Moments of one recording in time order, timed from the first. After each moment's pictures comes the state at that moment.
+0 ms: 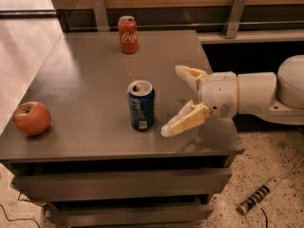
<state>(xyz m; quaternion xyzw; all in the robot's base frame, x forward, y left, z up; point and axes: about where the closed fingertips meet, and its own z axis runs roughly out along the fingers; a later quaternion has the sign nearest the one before) 0.482 -0.044 0.895 -0.52 0.61 0.34 0.50</state>
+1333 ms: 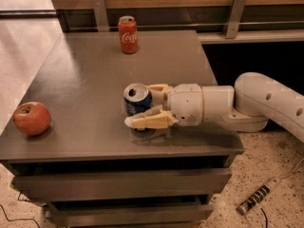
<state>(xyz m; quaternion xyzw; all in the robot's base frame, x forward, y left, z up) 0.476 0.029 0.875 -0.53 0.53 0.42 0.51</state>
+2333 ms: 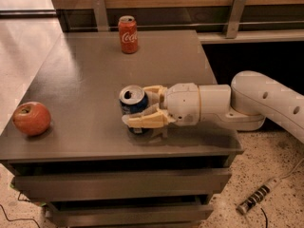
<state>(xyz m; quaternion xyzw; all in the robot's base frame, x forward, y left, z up) 0.473 0.035 0.877 -0.53 0.53 0.43 0.51</state>
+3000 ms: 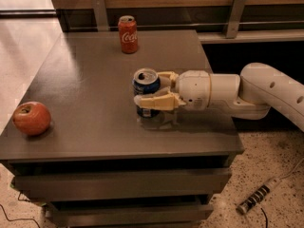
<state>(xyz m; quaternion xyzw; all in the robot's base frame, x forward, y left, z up) 0.515 0.009 0.892 -0.49 0.53 0.44 0.53</state>
